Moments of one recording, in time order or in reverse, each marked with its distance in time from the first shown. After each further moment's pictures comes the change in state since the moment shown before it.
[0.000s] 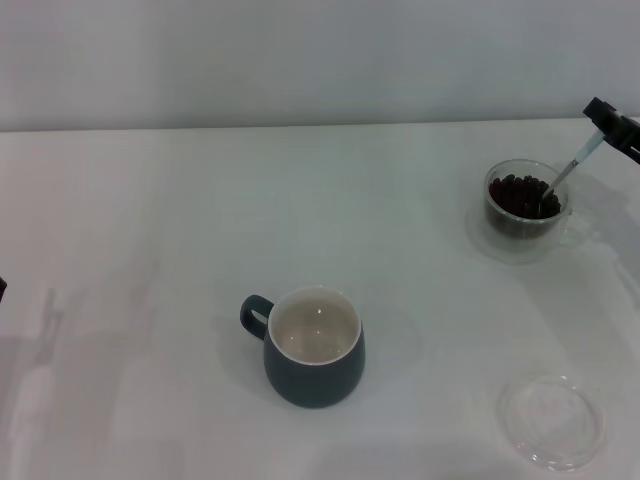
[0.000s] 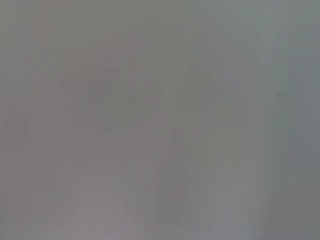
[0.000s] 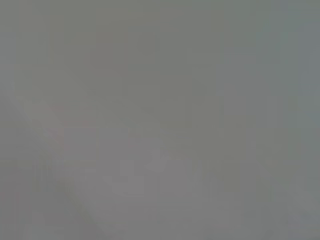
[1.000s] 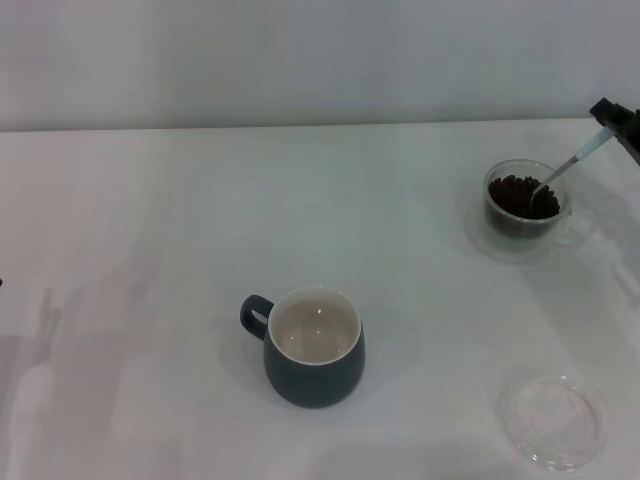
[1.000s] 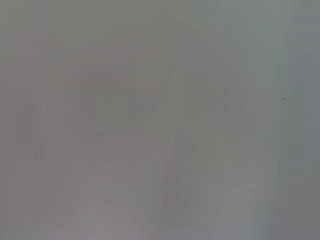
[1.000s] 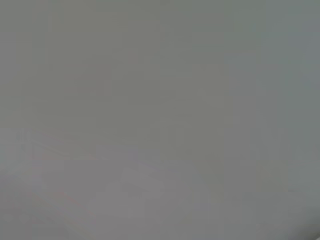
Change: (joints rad) left arm 0.000 0.000 -0.006 0.003 -0.007 0.005 -0.002; right arm -0.001 -0.002 0.010 0.009 0.008 0.006 0.238
